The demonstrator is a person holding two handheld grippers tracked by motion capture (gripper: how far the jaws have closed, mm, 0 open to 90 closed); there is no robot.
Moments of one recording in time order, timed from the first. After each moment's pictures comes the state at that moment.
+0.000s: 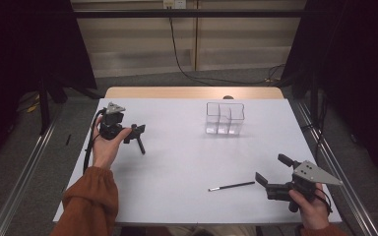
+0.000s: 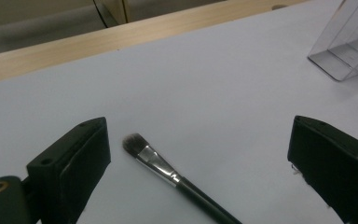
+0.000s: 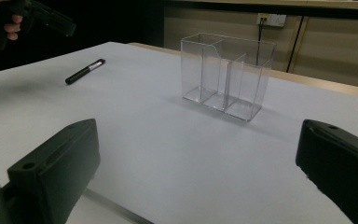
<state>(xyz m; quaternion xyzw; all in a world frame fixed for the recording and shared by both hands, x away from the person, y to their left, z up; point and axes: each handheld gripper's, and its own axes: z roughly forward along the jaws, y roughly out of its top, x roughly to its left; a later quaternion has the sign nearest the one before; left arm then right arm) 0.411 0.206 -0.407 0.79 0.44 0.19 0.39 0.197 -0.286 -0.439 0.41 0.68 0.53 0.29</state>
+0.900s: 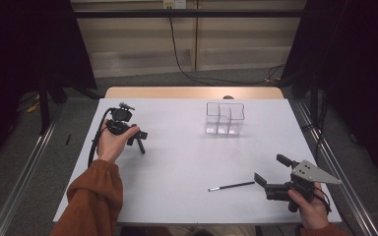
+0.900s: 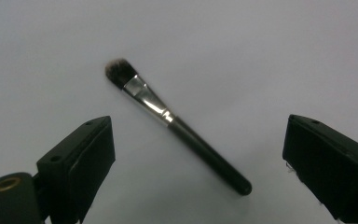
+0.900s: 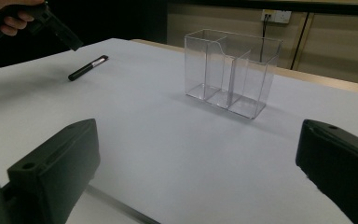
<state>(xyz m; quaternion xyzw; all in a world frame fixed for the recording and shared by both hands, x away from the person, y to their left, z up) 0.429 0.190 -0.416 0.83 0.50 0.09 0.23 0.199 -0.285 -0.440 0.40 0.69 0.53 0.28</state>
